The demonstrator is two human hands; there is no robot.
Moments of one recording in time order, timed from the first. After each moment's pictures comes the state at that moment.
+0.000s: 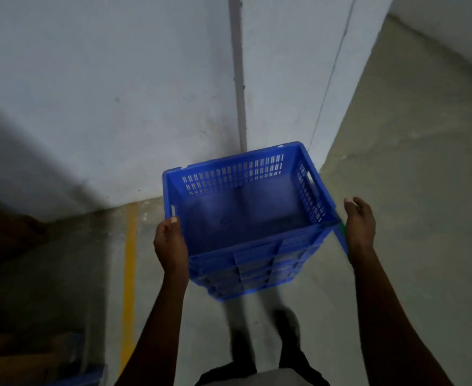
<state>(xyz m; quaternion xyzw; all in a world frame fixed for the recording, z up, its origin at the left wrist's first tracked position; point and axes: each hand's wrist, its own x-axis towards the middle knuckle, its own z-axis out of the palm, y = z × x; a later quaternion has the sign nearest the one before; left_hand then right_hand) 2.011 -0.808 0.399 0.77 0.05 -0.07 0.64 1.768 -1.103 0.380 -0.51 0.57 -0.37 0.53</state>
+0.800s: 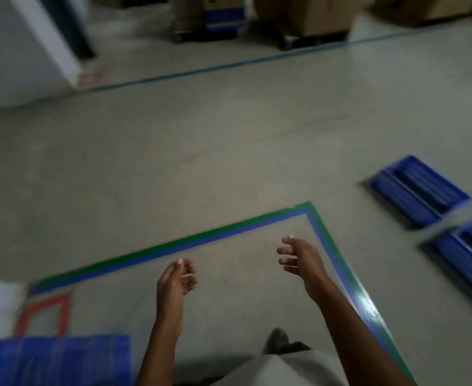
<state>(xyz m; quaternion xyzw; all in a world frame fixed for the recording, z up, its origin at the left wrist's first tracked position) 1.440 -0.806 0.396 0.52 -0.48 -0.66 0.24 1.207 -0.636 0.396 0.03 0.70 -0.58 0.40</state>
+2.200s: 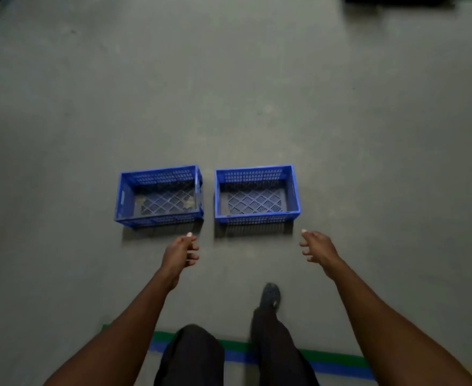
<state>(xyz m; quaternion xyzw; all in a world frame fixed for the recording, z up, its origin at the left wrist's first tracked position) 0.385 -0.192 0.218 0.19 -0.74 -0.55 -0.34 0.525 0.141 0.200 0.50 0.64 -0.58 0.10</state>
